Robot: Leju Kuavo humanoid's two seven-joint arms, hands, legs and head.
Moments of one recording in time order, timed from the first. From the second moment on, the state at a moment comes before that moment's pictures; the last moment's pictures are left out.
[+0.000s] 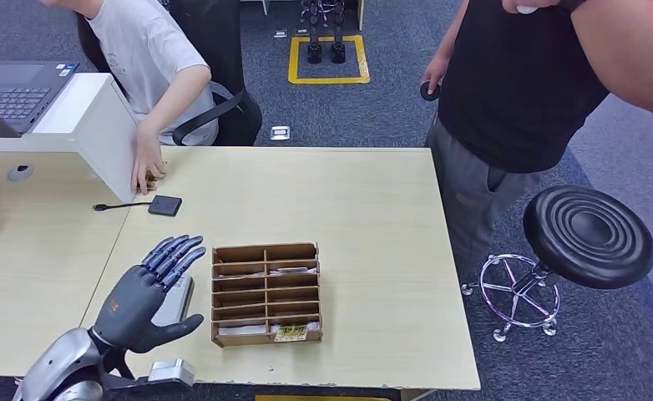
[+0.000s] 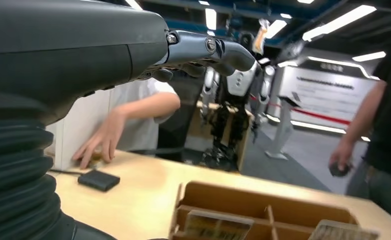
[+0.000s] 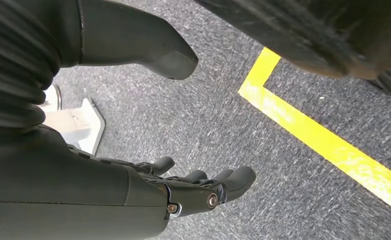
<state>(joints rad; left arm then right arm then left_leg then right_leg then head) 0.13 0.41 -0.30 -1.87 -0.89 0.21 -0.36 -0.07 -0.01 1.24 -0.13 -0.56 -0.31 -0.08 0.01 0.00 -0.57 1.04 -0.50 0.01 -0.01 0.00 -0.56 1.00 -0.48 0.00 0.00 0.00</state>
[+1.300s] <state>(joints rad) 0.04 0.45 -0.74 -1.71 -1.10 0.30 -0.21 -0.08 -0.02 1.26 -0.13 -0.57 -0.30 -0.08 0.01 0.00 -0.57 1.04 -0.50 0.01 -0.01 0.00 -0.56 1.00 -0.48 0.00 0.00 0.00</state>
